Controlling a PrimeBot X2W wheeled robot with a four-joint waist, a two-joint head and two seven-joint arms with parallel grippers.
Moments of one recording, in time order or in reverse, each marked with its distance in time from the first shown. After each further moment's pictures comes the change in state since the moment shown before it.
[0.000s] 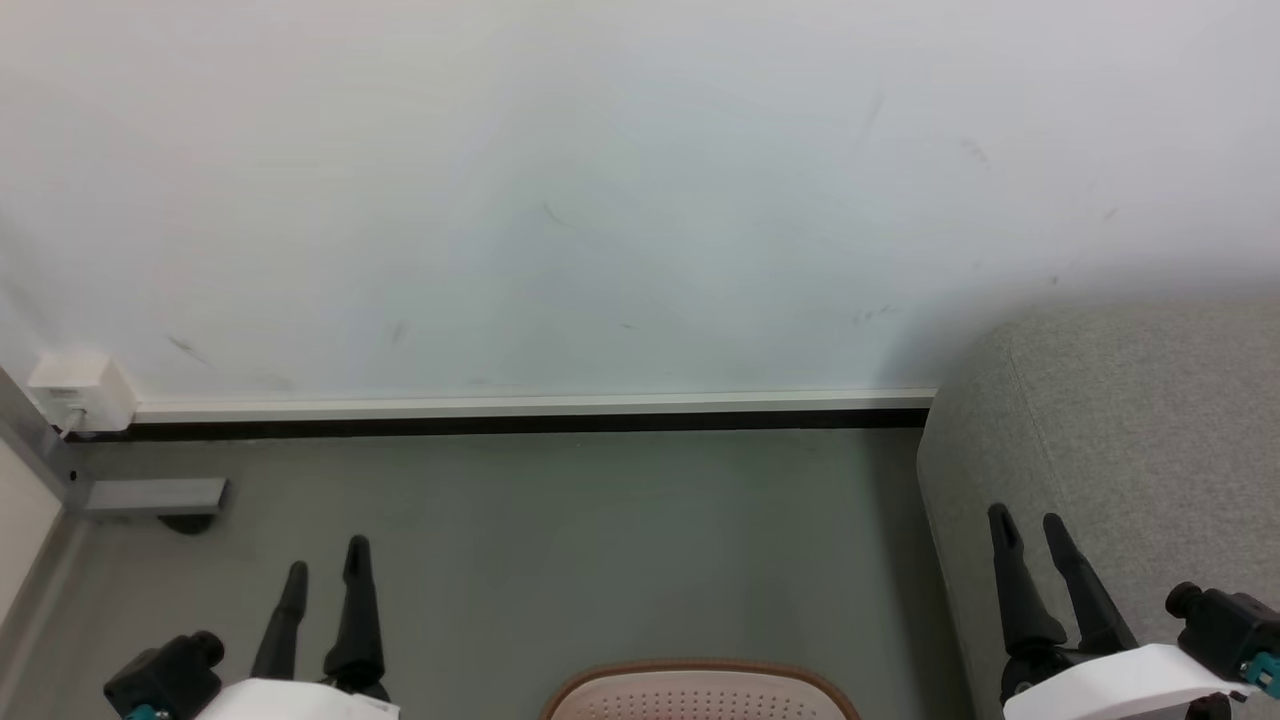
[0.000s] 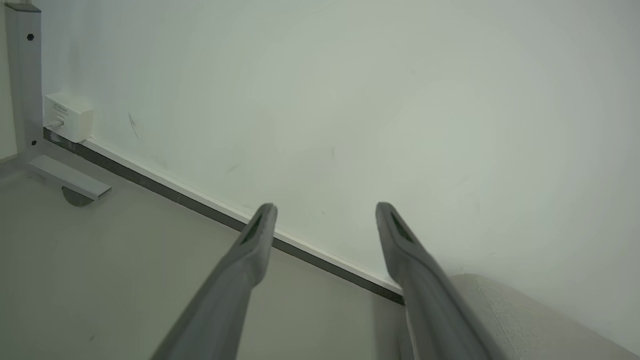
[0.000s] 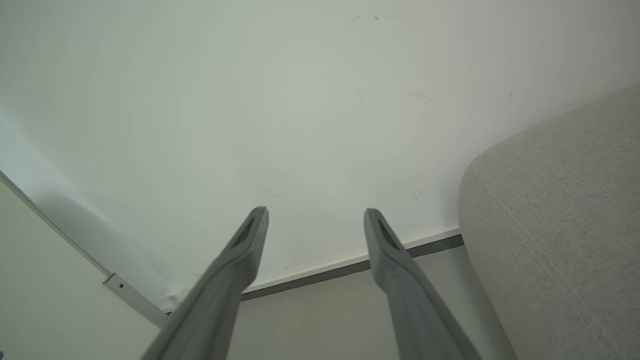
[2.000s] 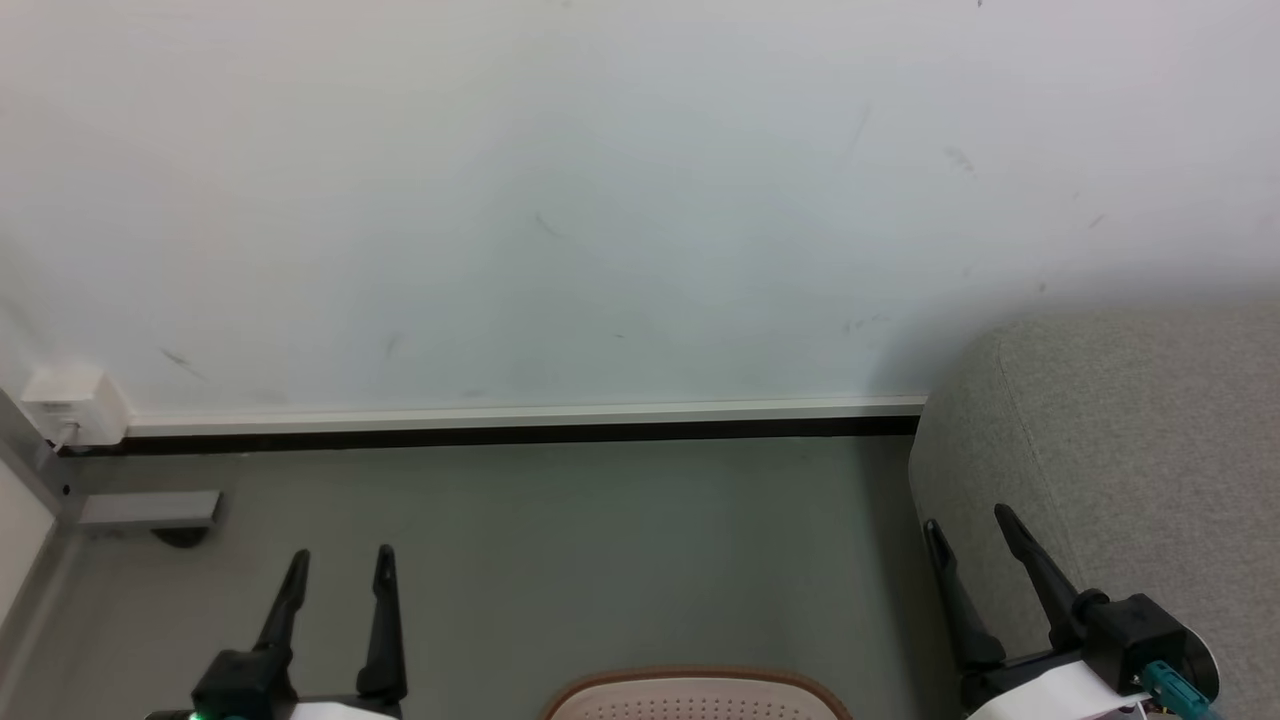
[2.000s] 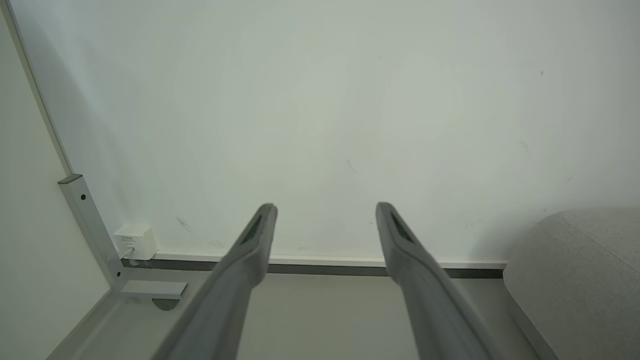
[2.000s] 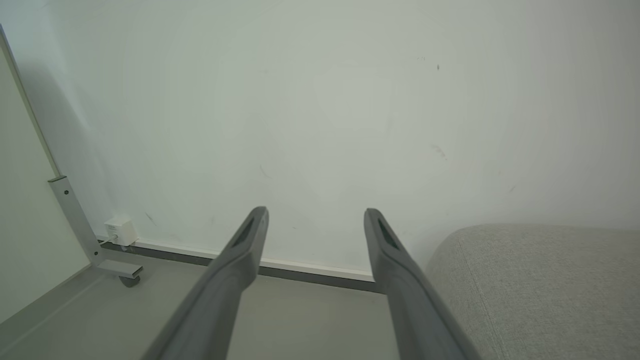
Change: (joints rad) left arm 0.013 0.008 -0.027 0.019 0.486 0.045 -0.129; right arm -0.043 0.005 0.058 0.095 -0.445 0.000 -0.129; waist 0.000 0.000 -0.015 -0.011
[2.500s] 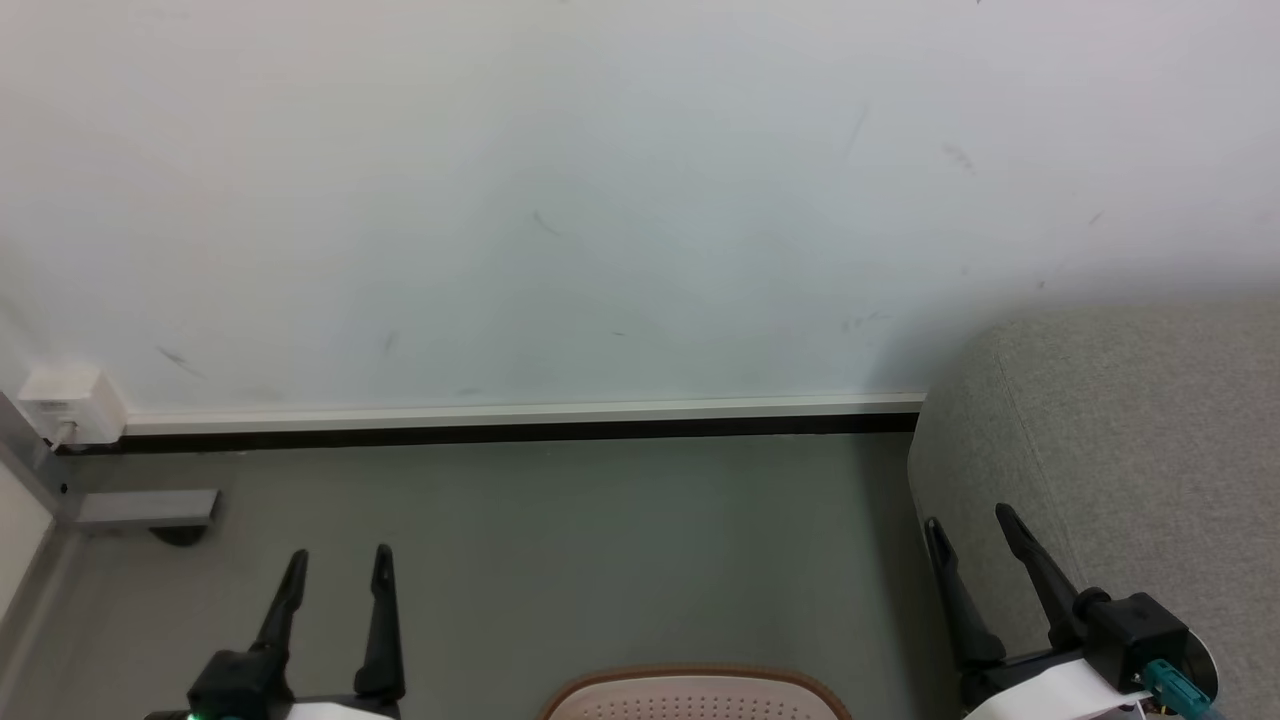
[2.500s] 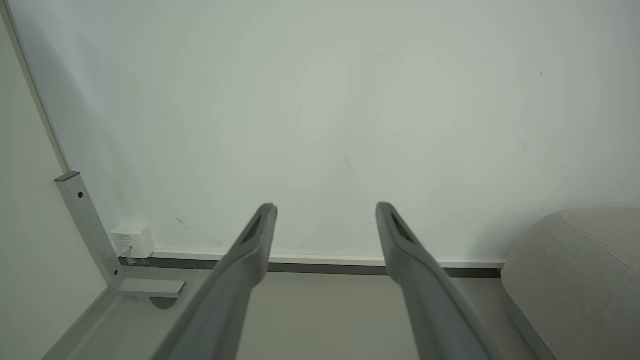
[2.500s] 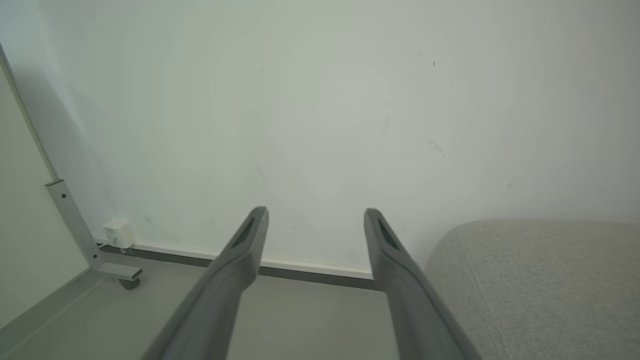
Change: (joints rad) left arm 0.000 -0.002 0.008 0.001 -0.004 -0.010 0.000; right arm -0.003 0.008 -0.007 0.007 0.006 0.000 0.000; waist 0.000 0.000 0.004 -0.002
